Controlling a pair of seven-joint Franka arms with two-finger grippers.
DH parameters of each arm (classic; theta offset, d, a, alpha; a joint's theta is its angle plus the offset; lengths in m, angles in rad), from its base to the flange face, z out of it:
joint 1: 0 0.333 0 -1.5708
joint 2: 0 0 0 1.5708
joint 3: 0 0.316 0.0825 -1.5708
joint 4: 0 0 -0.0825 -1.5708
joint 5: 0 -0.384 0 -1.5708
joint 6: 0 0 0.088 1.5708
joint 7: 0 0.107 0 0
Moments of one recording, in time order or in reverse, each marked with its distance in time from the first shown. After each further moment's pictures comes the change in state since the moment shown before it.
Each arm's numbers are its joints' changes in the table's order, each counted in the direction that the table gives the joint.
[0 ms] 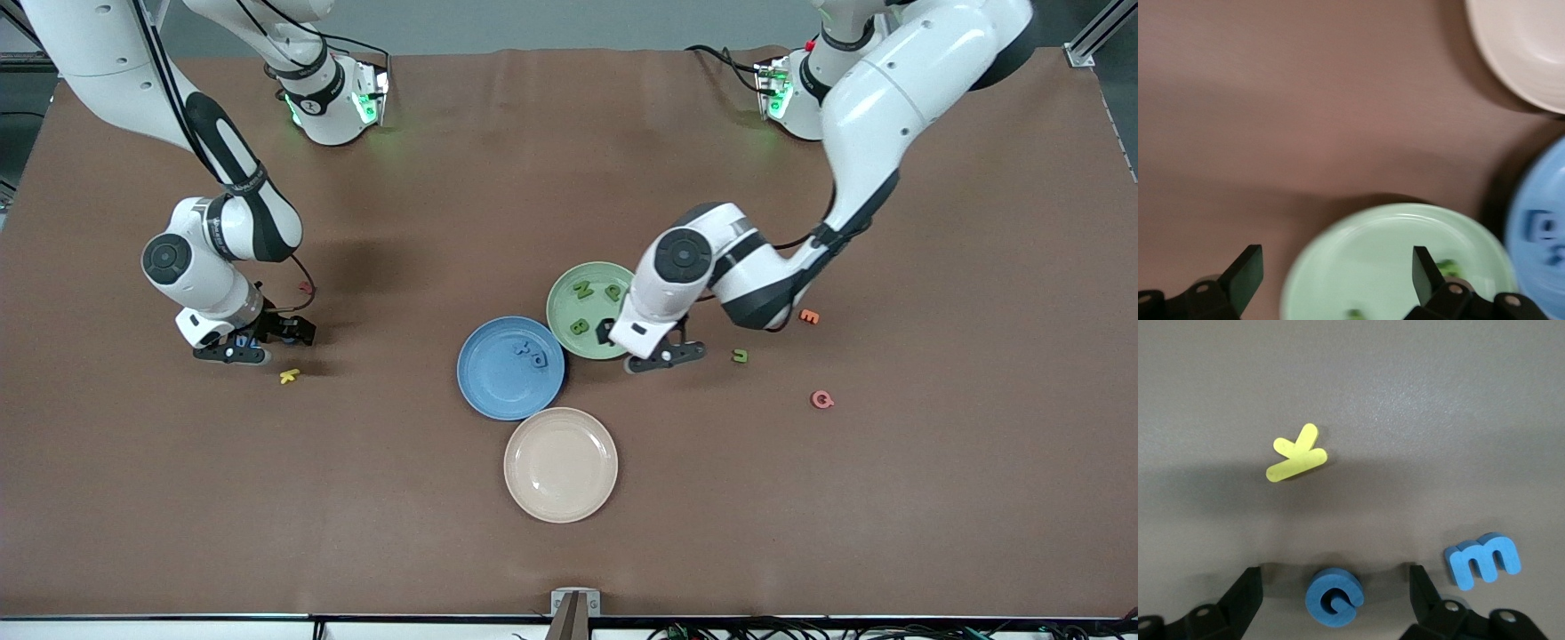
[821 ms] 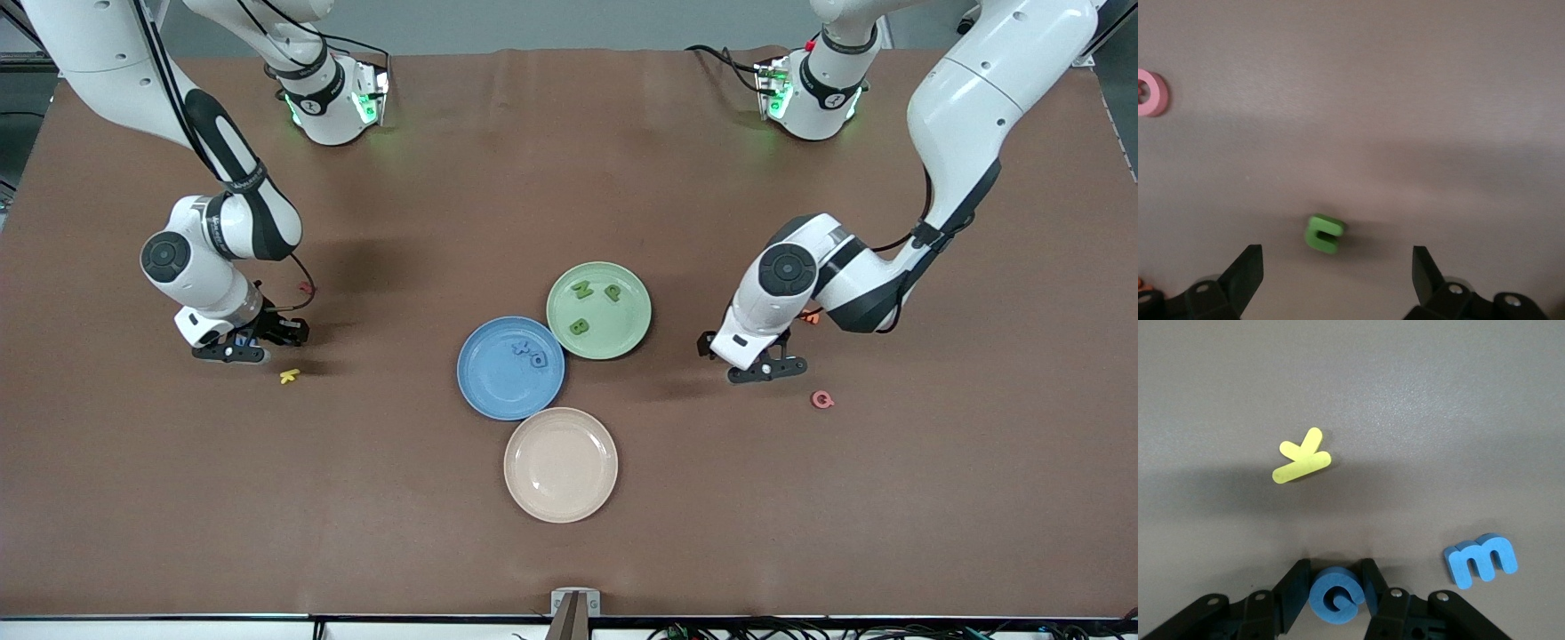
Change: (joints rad) left arm 0.289 -0.077 -0.002 0.257 -0.219 0.113 0.114; right arm 0.000 -0.012 0.002 0.002 0.000 -0.001 -0.001
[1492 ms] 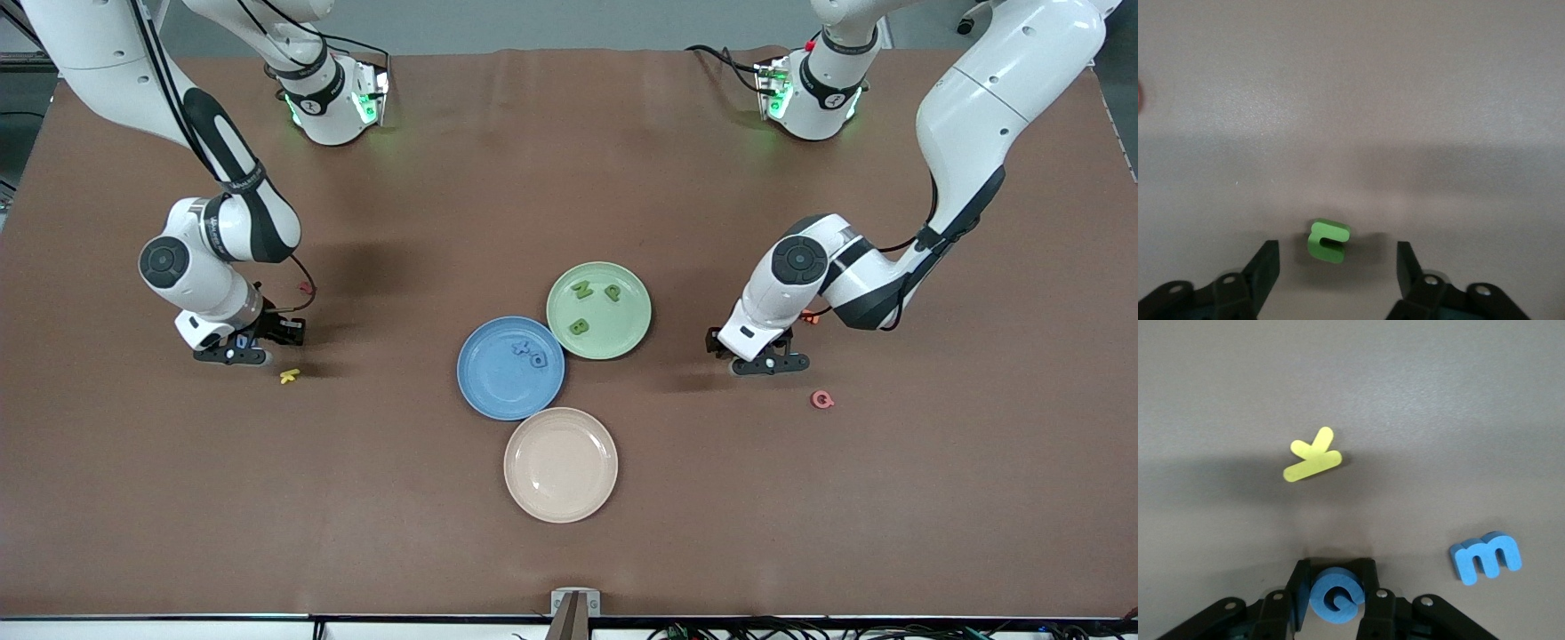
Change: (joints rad) left arm 0.033 0.020 0.001 0.057 -0.083 0.102 0.001; right arm 0.005 -0.005 0.013 -0.060 -0.001 -0.131 0.002
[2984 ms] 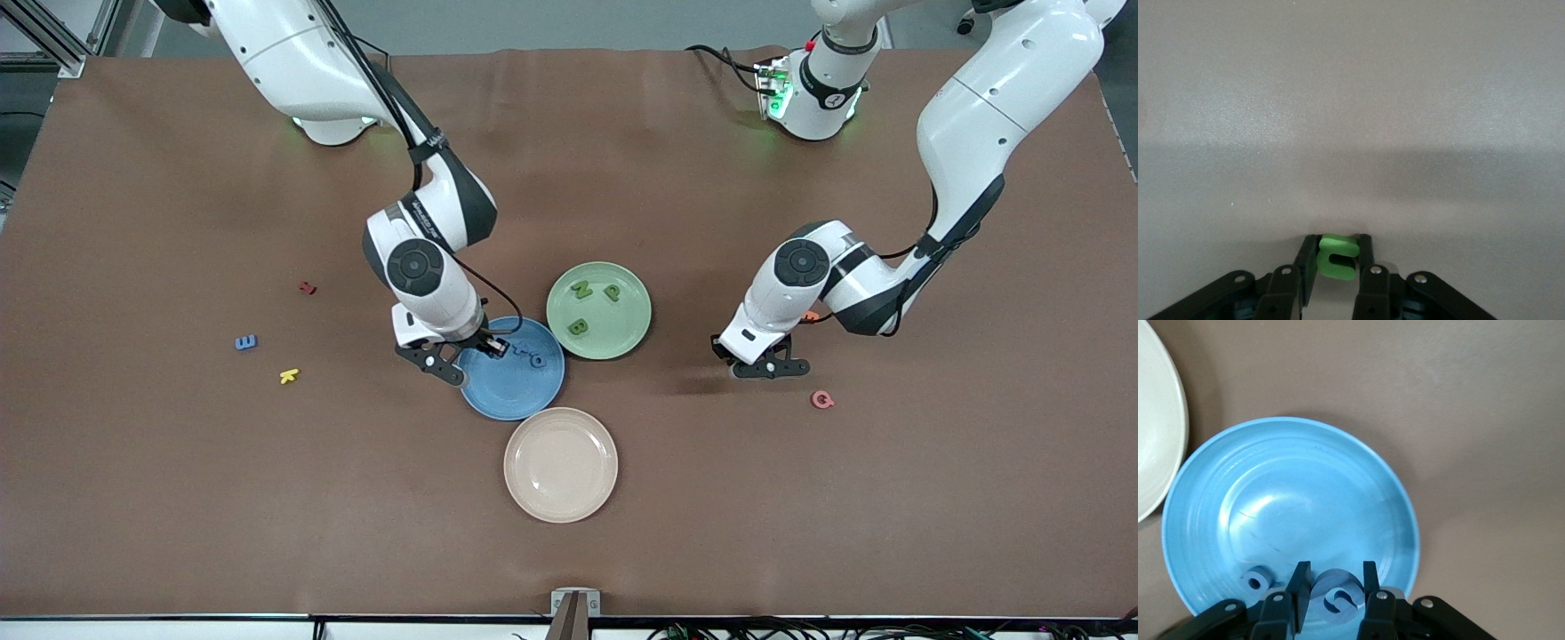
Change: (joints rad) left arm -0.002 0.022 0.020 -0.009 -0.047 0.042 -0.007; right arm 0.593 0.225 0.018 -0.572 -0.093 -0.283 1.002
